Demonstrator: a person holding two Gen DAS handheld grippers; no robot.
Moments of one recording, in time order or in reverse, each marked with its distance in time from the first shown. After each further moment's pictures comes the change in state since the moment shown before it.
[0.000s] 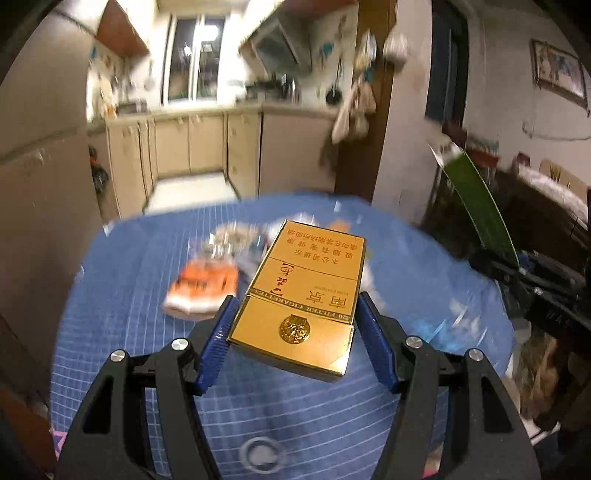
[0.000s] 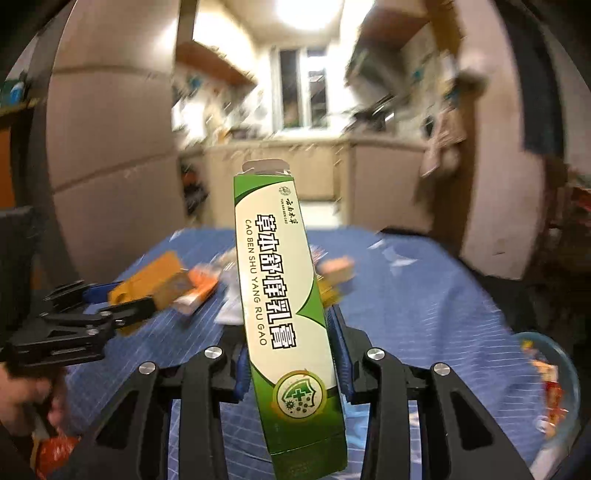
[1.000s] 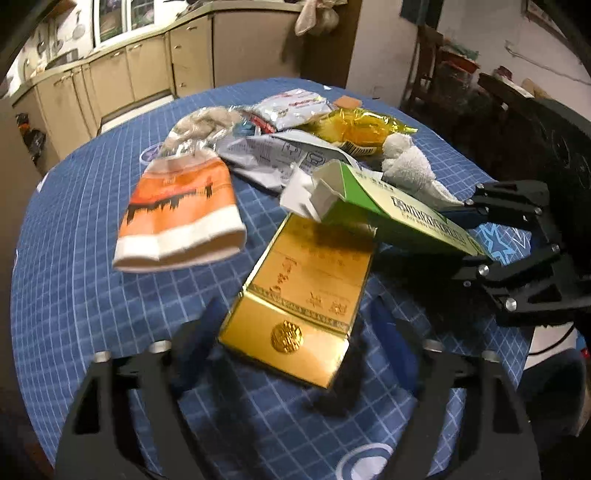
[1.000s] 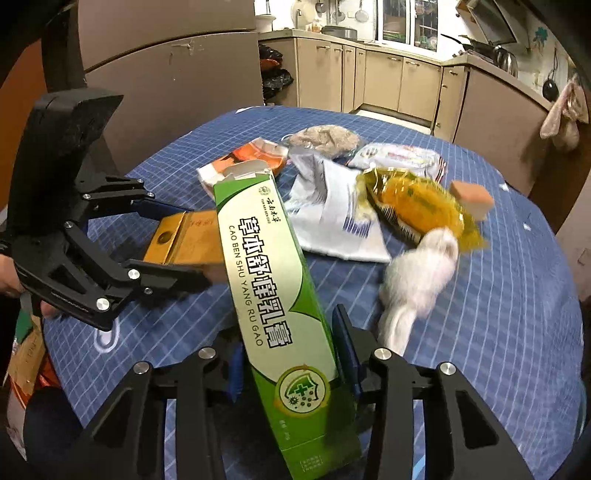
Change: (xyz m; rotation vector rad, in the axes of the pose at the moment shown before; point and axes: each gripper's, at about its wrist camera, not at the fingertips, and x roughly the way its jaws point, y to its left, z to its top) left arm 0.131 0.067 -0.034 0.148 0.454 -0.150; right arm 0.171 0.057 -0.051 -0.281 0.473 0.363
